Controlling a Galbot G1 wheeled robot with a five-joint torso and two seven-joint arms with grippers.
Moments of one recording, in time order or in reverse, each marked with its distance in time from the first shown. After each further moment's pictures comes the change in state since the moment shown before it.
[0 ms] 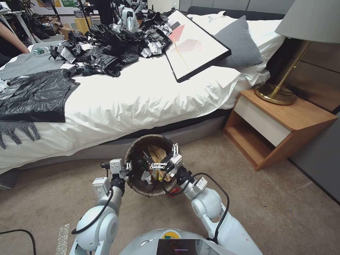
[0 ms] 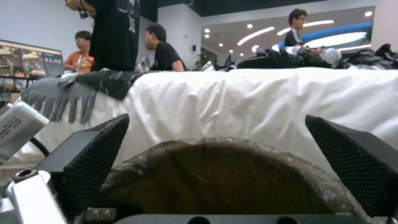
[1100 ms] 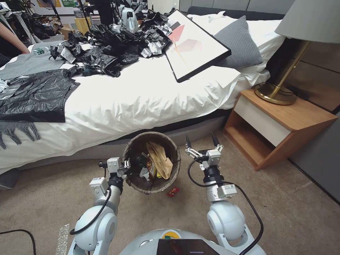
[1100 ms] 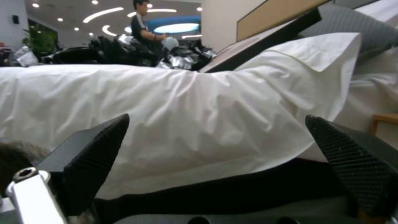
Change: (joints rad) left arm 0.001 0.005 -0.017 0.004 -0.002 -0.059 0.011; right arm -0.256 0.099 0.192 0.233 -0.201 -0.099 0.471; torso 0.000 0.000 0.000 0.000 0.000
